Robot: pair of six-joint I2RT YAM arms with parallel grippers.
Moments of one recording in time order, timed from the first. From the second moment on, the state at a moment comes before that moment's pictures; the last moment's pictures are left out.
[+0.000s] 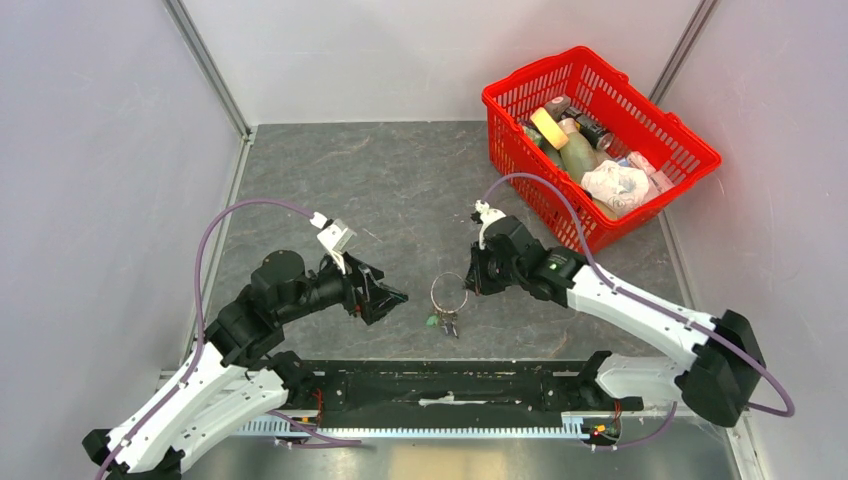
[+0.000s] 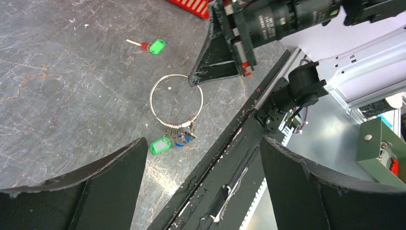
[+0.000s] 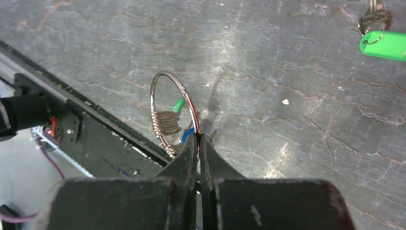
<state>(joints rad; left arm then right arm) -0.74 0.57 0.75 -0.44 0.29 -0.40 0.82 1.18 0.90 -0.49 -0.07 0.54</state>
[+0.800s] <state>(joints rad) -0.74 0.58 0.75 -0.44 0.26 -0.40 0.77 1.26 0.85 -0.40 0.00 0.55</state>
